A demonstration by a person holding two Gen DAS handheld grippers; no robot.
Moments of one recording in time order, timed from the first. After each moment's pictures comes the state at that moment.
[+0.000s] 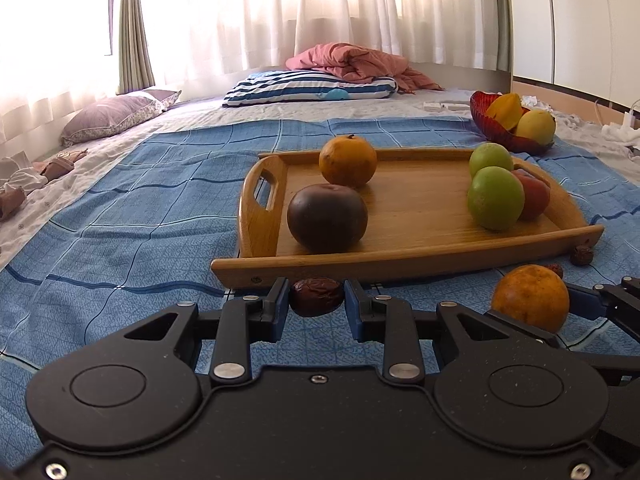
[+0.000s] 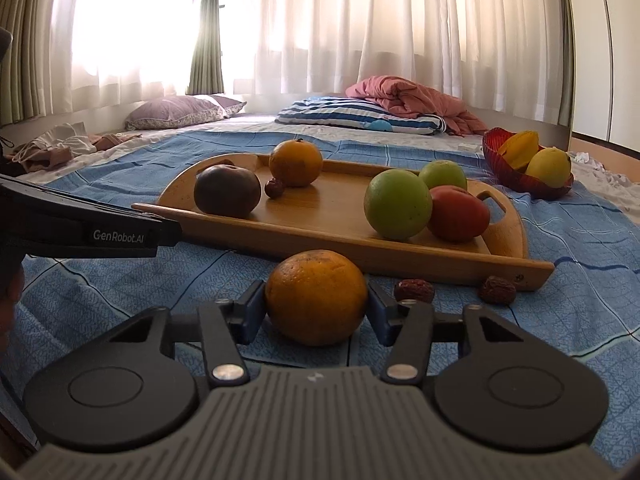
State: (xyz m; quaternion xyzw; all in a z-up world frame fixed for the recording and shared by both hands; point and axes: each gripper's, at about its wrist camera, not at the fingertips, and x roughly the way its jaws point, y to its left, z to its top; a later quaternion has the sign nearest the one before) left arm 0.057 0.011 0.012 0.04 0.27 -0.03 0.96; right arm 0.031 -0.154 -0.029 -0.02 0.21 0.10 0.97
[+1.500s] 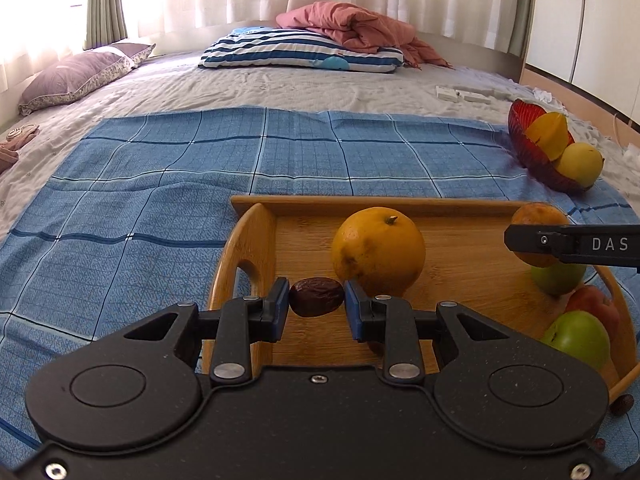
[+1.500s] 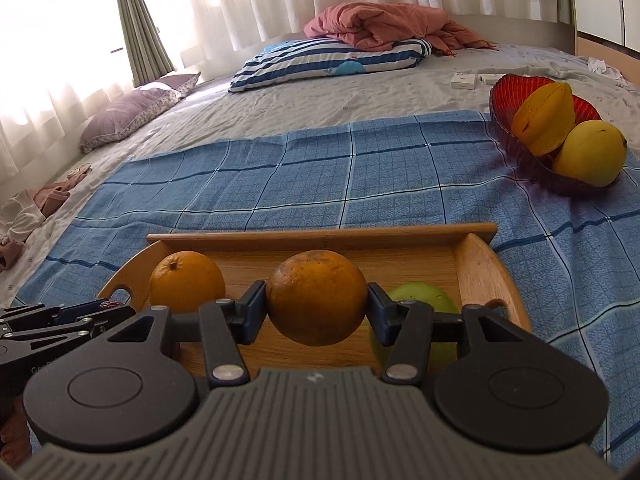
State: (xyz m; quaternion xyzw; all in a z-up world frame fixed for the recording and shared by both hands) left arm 0.261 0.028 0.036 0.00 0.35 -0.05 0.94; right arm 0.272 -0.217 0.032 0.08 0.35 0.10 0.93
